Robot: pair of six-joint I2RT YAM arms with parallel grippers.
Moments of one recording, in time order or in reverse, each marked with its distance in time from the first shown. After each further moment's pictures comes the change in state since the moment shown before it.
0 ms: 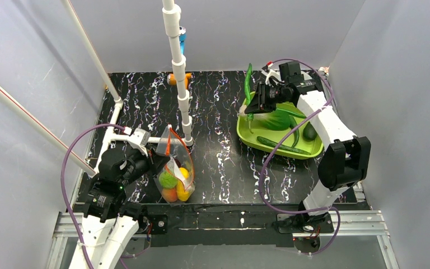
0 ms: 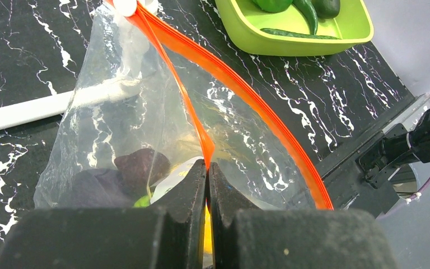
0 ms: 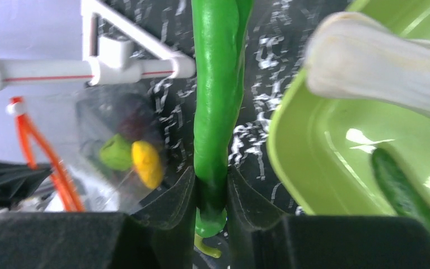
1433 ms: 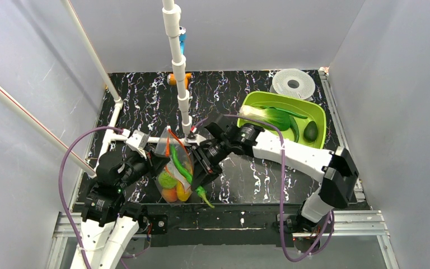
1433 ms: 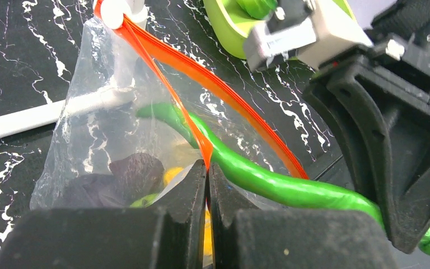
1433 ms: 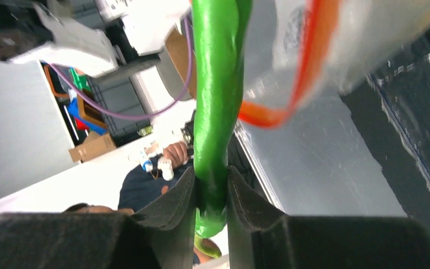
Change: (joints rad) left arm 0.000 -0.039 0.000 0.002 0.026 0.000; right arm 0.784 -0.117 -0.244 0.162 -0.283 0.549
